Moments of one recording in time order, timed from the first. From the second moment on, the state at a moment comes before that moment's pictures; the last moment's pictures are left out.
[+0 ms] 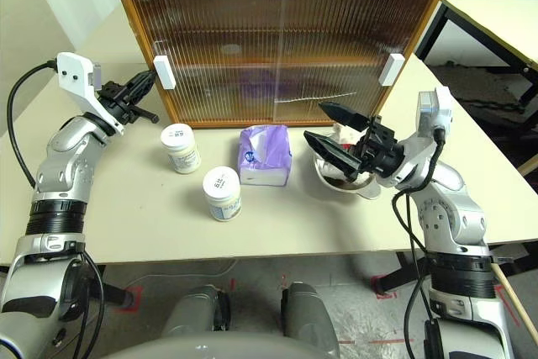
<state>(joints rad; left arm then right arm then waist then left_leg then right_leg) -0.55 0.44 0.17 0.32 -0.29 0.09 -0.54 -0.22 -0.47 -0.21 -0.09 0.70 0.23 1.10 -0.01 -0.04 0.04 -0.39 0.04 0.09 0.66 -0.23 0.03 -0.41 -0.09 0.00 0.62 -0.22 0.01</state>
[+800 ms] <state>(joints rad) -0.75 0.34 0.08 0.56 -0.23 0.00 -0.64 -0.22 -0.46 -0.21 -0.09 0.69 0.21 1.06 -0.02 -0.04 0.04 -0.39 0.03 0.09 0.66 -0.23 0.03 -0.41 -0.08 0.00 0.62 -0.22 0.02</state>
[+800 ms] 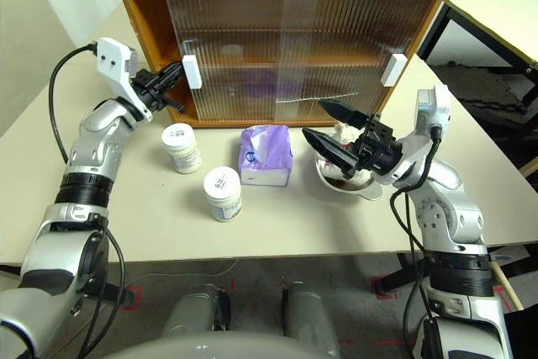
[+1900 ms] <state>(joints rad) -0.83 0.42 0.08 0.34 -0.32 0.17 -0.85 -0.20 -0.50 -0.24 -0.17 0.69 0.21 0.99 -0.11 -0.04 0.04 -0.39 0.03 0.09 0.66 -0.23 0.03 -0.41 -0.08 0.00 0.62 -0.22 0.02</state>
